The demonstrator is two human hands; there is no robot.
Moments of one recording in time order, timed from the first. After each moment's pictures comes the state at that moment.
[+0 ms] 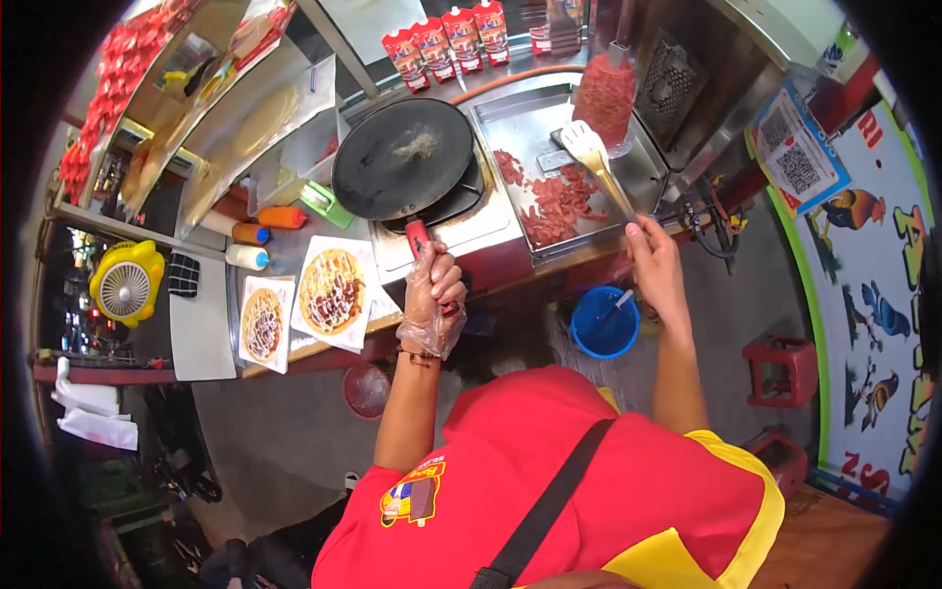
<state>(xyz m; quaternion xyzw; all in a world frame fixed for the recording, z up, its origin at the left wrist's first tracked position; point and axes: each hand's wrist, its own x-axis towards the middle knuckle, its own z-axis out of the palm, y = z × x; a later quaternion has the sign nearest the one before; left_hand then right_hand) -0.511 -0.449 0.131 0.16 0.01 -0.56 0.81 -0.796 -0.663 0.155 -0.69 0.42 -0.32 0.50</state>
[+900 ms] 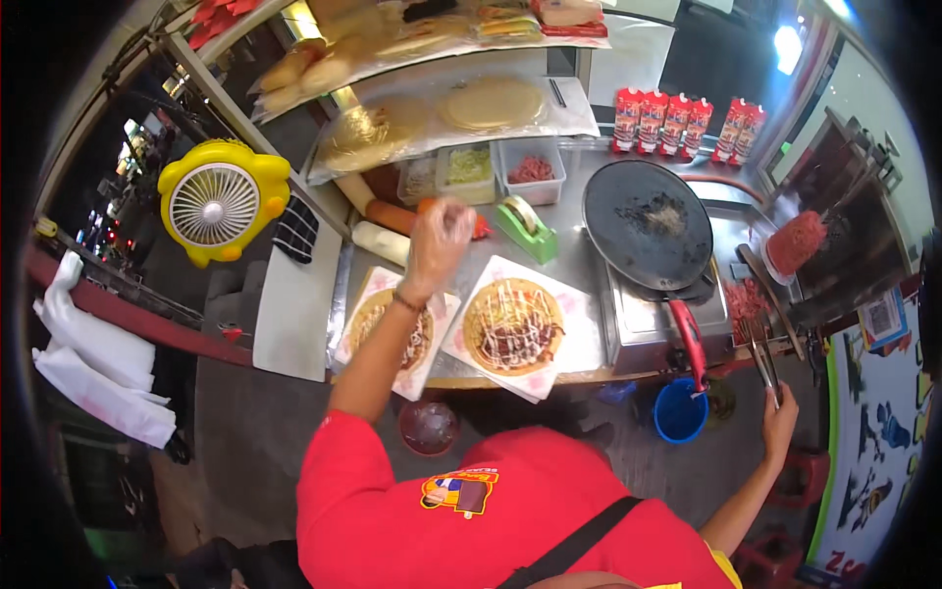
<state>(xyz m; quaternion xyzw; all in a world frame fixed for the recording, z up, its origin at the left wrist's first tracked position) -0.109 -0.284 0.189 0.76 -0.44 0.04 0.48 -0.777 -0.531 0.139 -0.79 0.58 -0.19 0.05</state>
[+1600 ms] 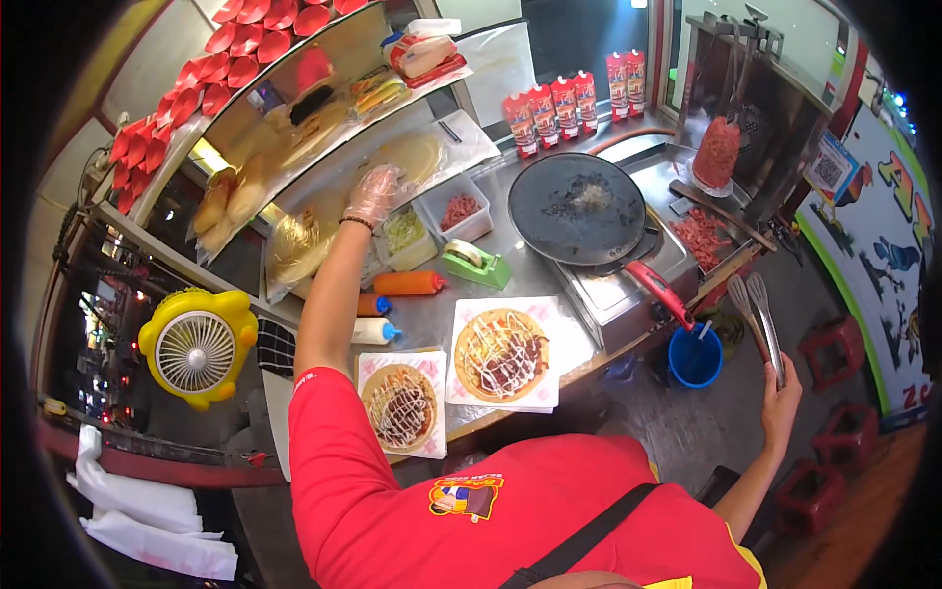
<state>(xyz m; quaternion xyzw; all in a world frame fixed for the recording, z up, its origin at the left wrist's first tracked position) 0.049 -0.465 0.268 0.70 -0.68 0.19 0.14 -0.756 -0.359 0.163 -0.64 0.65 -0.39 0.16</state>
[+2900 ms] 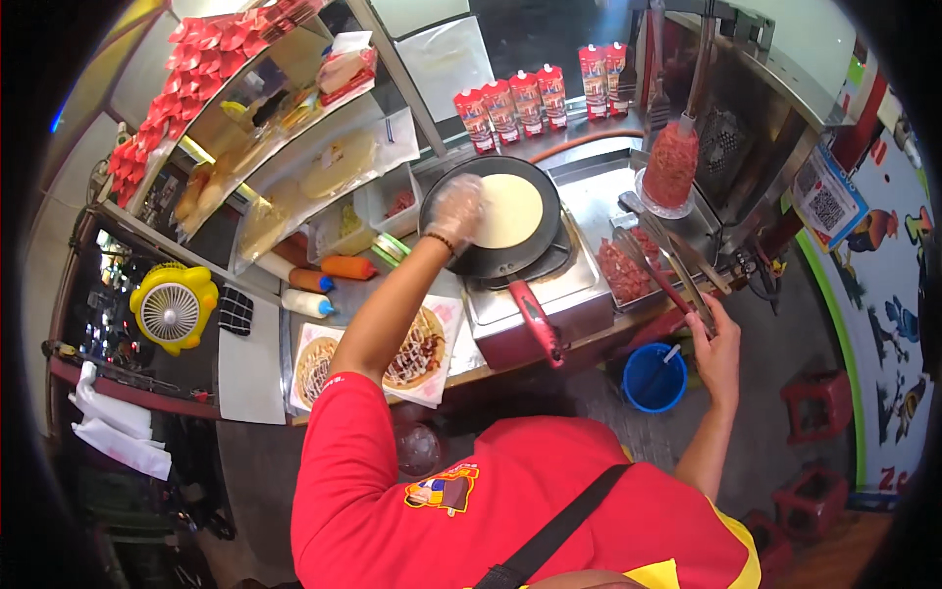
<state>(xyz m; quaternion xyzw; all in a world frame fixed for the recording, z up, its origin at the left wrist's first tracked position) -0.249 -0.593 0.174 0.78 -0.62 0.05 0.07 -0.778 -0.572 0.193 -0.74 0.45 -0.38 0.34</state>
